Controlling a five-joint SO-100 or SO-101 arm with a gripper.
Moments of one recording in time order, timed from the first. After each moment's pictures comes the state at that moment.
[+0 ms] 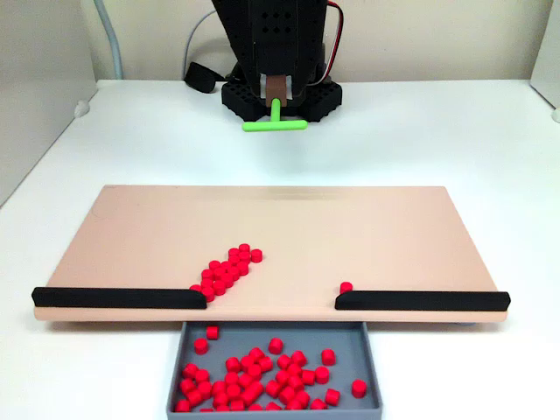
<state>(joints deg) 2.4 106.2 102.7 92.8 -89.6</state>
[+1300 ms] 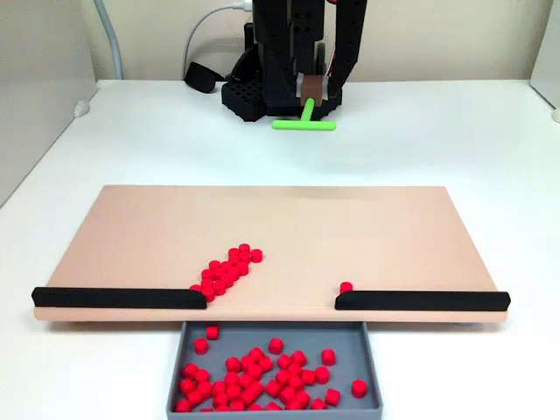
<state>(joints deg) -6.0 106.2 102.7 92.7 -70.1</state>
